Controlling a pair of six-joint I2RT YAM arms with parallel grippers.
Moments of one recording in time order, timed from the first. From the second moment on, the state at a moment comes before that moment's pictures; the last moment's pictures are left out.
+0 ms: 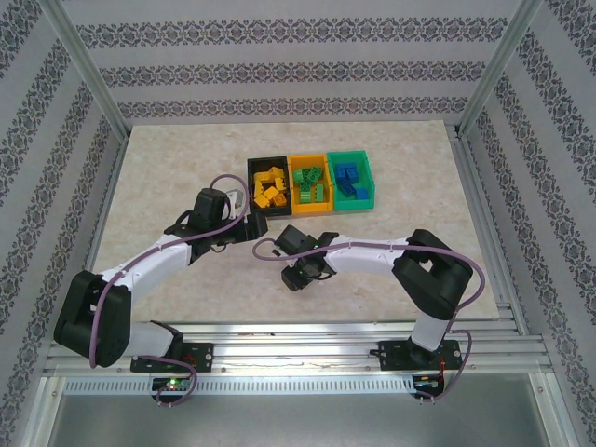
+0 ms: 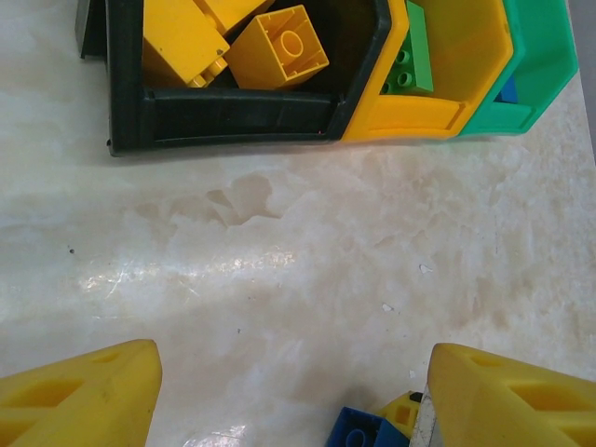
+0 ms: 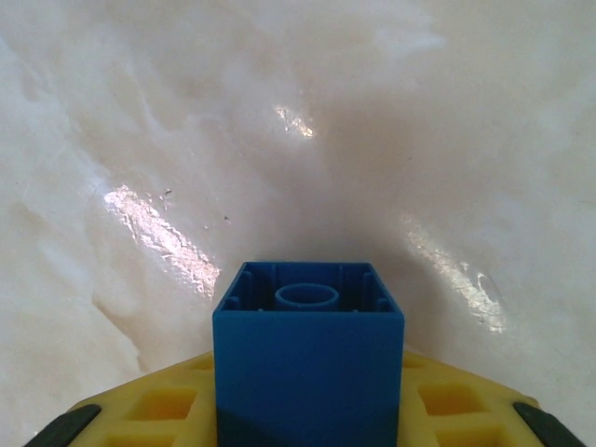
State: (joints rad) left arm -0.35 1.34 0.75 -0.17 0.33 -0.57; right arm 0.94 1.77 1.02 -0.50 -0.06 0.25
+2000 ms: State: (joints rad) left arm -0.32 1.14 0.70 -0.26 0.26 -0.55; right arm 0.20 1.60 1.20 -0.45 -0.19 0.25
